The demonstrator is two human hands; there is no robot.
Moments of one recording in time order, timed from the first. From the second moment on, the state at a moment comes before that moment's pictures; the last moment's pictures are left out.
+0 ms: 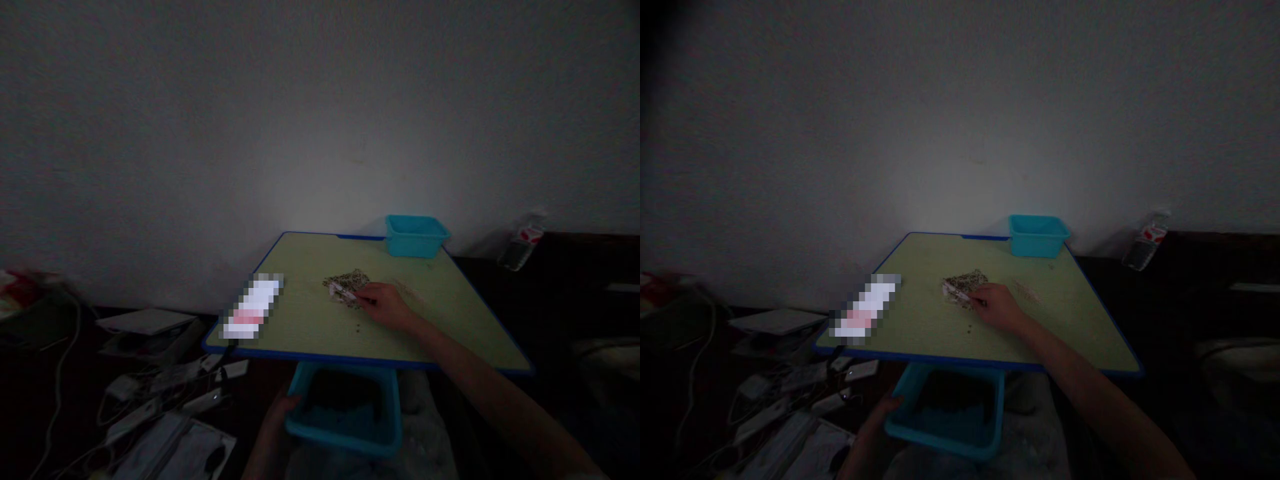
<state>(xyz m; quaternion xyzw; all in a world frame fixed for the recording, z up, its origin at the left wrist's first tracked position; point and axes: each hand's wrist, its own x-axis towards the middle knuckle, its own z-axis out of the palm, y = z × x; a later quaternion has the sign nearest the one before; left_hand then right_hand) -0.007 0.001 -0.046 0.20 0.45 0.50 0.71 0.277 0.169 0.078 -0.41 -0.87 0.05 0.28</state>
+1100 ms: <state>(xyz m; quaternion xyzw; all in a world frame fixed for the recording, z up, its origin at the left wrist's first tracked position) -0.019 0.007 -0.071 0.20 0.49 0.50 0.68 0.285 0.173 0.082 -0.45 -0.84 0.13 0.27</state>
